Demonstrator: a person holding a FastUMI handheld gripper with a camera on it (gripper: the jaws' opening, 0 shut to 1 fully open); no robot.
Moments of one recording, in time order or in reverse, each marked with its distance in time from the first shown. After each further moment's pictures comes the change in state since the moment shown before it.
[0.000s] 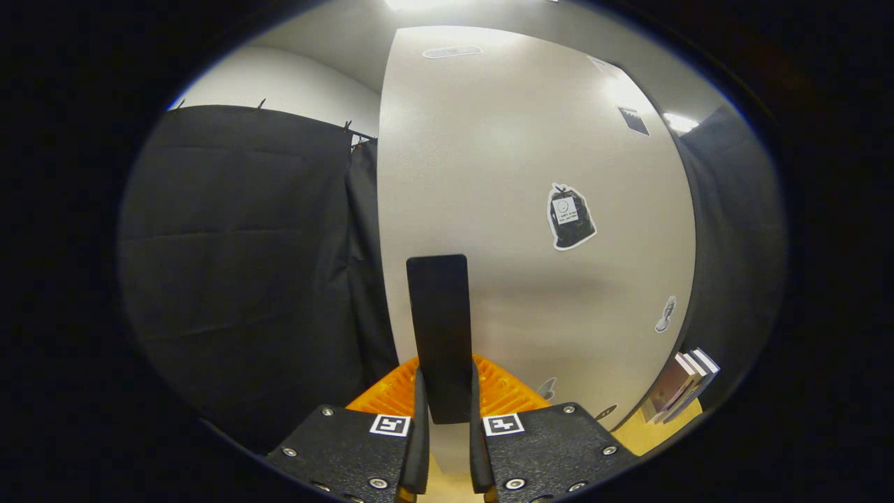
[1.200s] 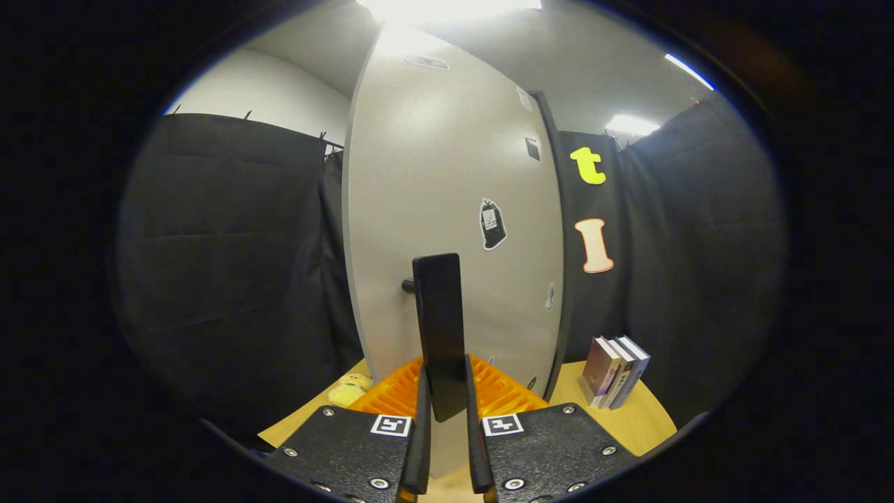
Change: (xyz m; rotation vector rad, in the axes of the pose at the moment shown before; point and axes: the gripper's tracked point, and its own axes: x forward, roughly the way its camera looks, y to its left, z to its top) arm -0.080 -0.047 -0.002 -0.003 -0.021 -0.156
